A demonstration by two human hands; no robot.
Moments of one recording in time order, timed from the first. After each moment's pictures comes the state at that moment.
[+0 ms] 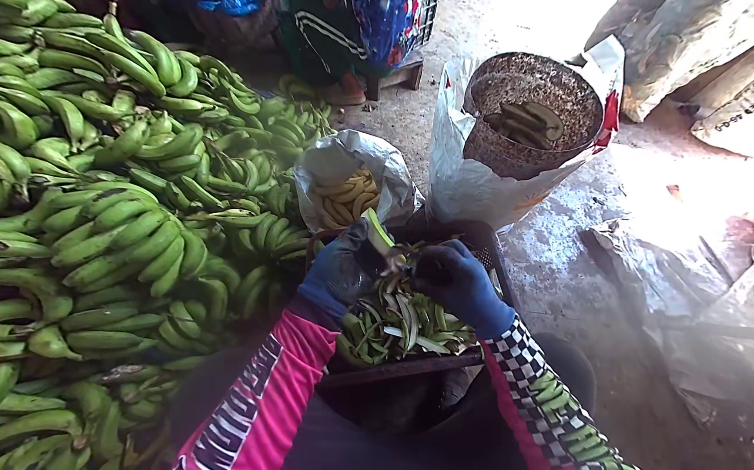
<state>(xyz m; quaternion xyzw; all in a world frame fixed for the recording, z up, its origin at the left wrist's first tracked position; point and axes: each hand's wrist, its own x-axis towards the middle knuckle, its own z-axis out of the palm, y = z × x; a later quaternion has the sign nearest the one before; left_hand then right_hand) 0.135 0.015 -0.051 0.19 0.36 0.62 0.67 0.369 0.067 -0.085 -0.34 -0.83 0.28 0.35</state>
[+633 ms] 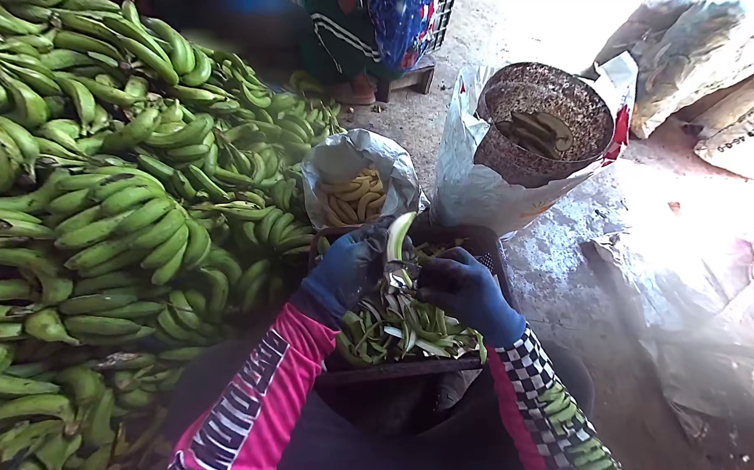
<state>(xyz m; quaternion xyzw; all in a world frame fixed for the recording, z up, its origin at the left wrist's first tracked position) 0.133 0.006 -0.034 0.34 0.42 0.55 0.64 0.372 0.062 -0.074 -0.30 -0.83 0.35 0.32</state>
